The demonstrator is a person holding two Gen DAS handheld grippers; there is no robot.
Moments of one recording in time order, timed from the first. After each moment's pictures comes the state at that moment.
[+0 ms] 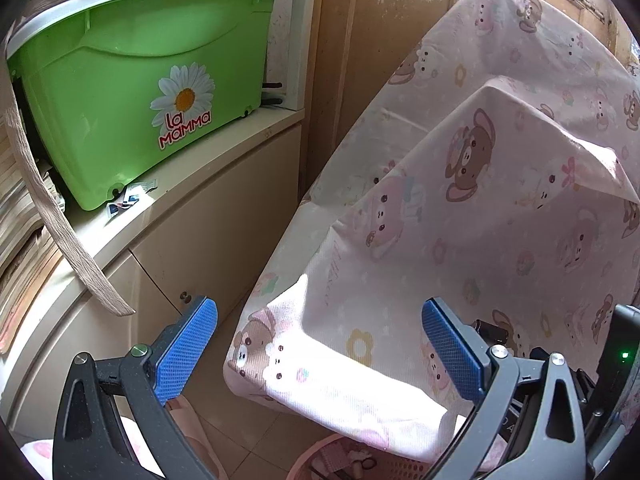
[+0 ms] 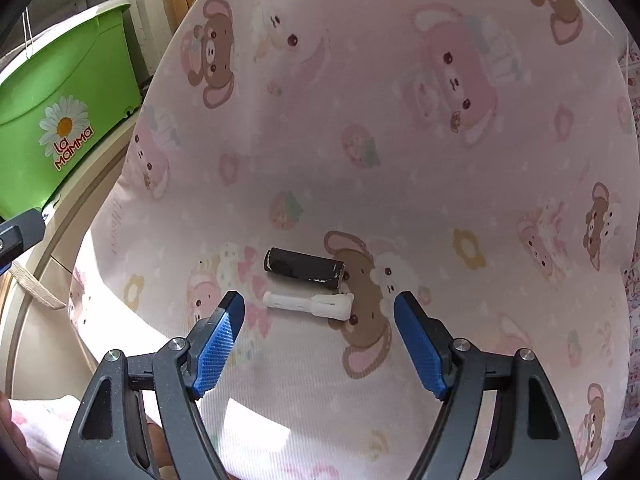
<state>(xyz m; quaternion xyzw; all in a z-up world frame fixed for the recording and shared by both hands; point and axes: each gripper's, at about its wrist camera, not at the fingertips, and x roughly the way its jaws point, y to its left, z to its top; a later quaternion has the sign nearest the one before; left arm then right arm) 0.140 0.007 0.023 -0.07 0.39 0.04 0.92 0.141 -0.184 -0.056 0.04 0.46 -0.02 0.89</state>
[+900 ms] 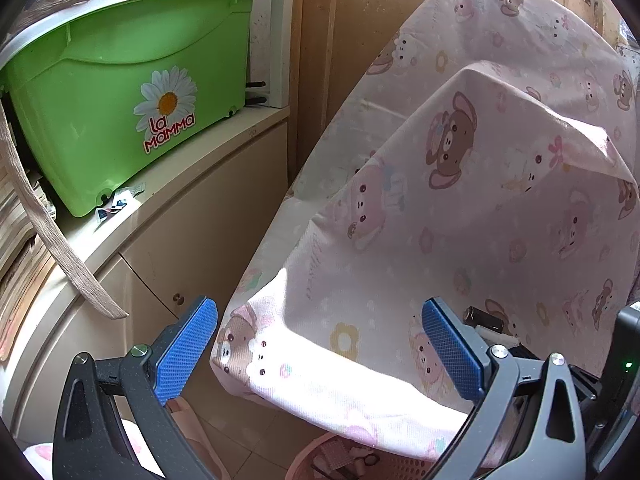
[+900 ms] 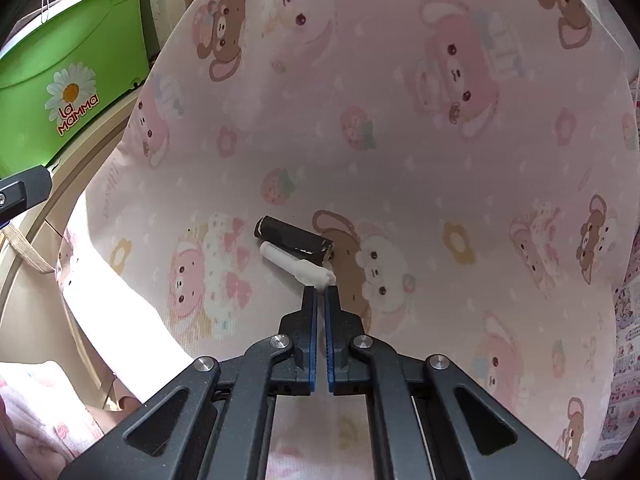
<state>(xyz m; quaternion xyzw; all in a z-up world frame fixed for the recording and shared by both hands) 0.139 -0.012 0.020 -0.05 0.39 0.03 0.92 0.120 -0.199 -0.058 -0.01 0.47 0.00 0.89</state>
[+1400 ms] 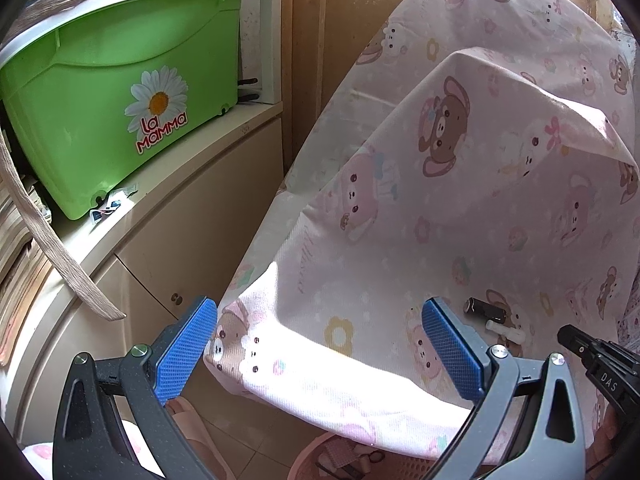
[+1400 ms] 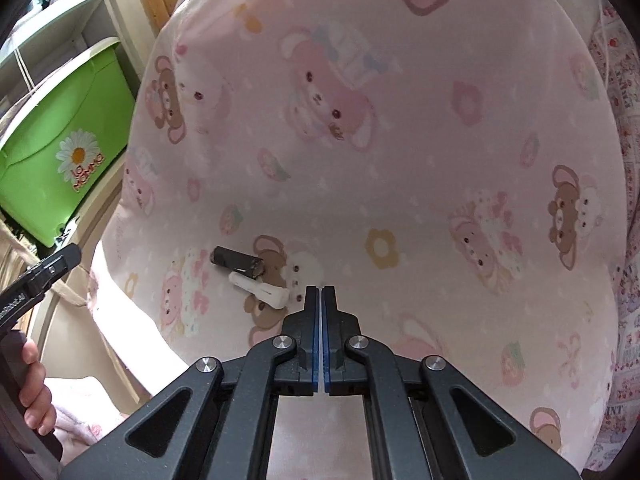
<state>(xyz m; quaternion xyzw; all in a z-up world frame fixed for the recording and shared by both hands) 0.141 -0.019 0.013 -0.04 0.40 0.02 0.91 0.121 -0.281 -0.033 0.08 0.47 0.05 0.88</state>
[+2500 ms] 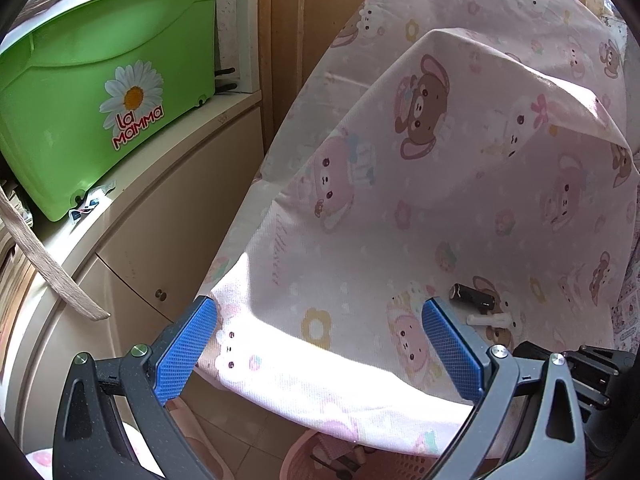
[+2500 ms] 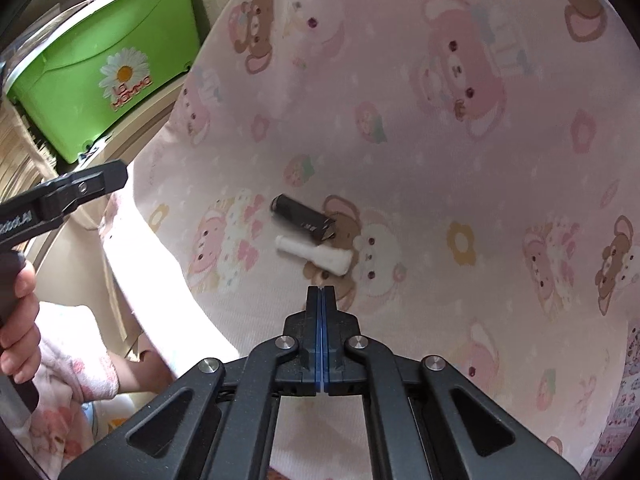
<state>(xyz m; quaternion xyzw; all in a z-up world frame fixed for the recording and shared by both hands) 0.146 -0.033 0.006 -0.03 0.42 -0.01 0.91 0.117 -0.224 -0.051 -0.02 0.49 0.13 0.87</state>
